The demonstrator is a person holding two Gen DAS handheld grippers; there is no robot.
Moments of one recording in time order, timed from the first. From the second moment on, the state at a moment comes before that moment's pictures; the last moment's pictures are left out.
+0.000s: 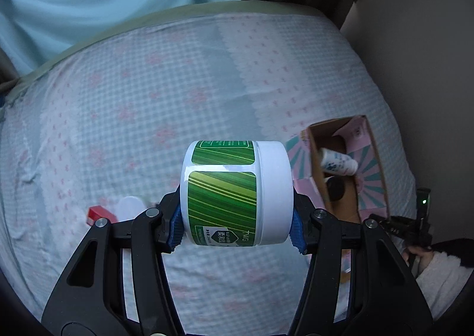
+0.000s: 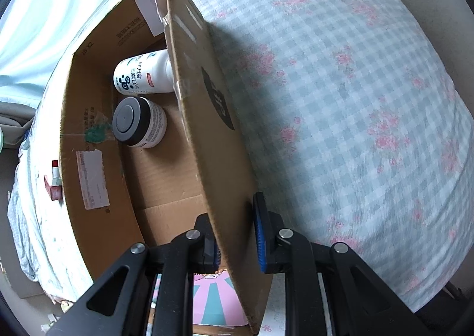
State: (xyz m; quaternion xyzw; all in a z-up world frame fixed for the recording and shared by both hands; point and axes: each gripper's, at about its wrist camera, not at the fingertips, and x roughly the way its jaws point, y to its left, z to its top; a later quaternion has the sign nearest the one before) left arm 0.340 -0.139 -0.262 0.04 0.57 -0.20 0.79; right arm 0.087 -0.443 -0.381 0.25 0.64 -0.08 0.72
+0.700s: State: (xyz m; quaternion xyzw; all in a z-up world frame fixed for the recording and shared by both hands) left arm 0.283 -0.377 -0.400 0.04 0.64 -0.26 0.72; right arm 0.096 -0.440 -0.385 0.22 0.65 -0.03 0.72
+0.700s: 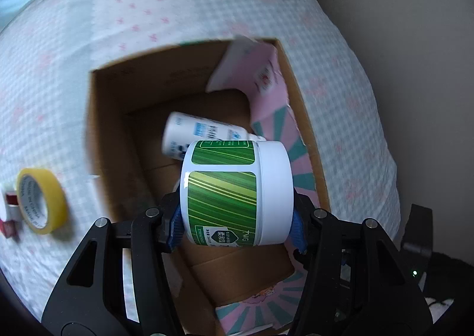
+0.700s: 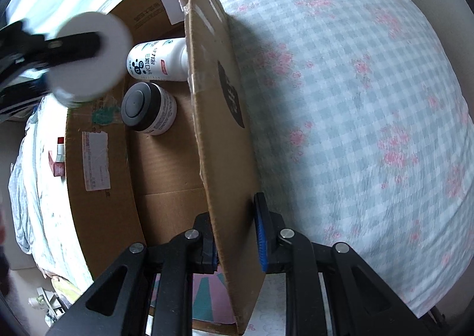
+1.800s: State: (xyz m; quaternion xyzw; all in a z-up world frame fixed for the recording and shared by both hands) left arm 0.267 -0.319 -0.312 0.04 0.62 -0.21 0.75; right arm 0.096 -0.445 -0.389 0.20 0.66 0.00 0.72
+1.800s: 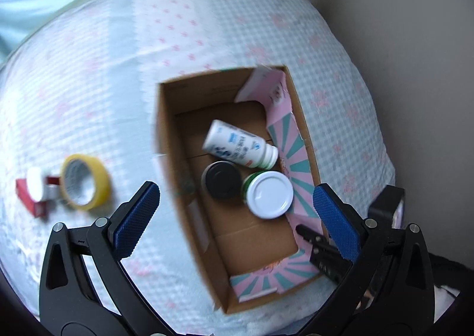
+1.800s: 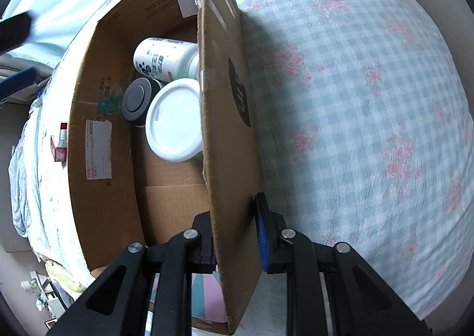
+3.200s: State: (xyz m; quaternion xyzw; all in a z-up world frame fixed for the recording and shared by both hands) left arm 0.367 0.140 -0.466 -0.25 0.64 0.24 0.68; right arm 0.131 -0.438 -0.412 0.18 0.69 -0.03 0.70
